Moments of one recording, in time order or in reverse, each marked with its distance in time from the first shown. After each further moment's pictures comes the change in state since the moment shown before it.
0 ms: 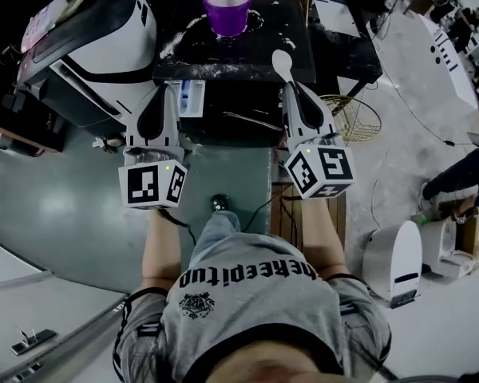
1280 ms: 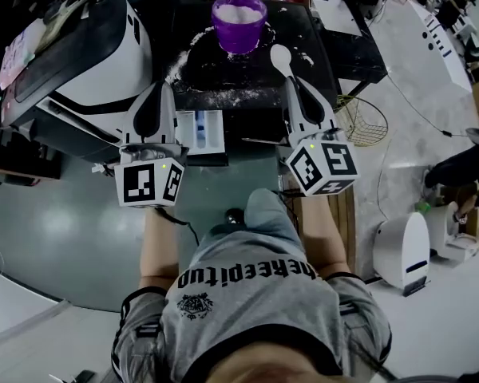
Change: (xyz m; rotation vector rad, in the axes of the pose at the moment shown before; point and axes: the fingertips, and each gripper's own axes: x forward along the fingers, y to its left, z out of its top) left arm 0.118 0.134 -0.057 -0.037 0.009 -0.102; right arm 0.164 0.020 -0.033 0.027 0.011 -0.086
